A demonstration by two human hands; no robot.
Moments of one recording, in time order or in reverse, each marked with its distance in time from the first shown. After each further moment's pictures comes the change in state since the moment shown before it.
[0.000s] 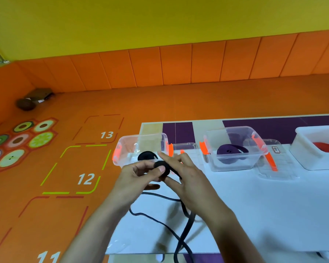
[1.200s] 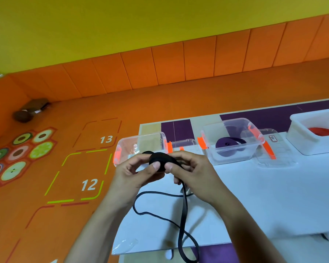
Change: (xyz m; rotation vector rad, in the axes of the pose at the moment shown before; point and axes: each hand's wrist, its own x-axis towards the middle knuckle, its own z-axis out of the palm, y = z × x) left_hand -0.005 -0.002 -0.003 -0.224 -0.037 0.178; right_hand -0.011 -0.011 -0.022 0.732 0.060 0.088
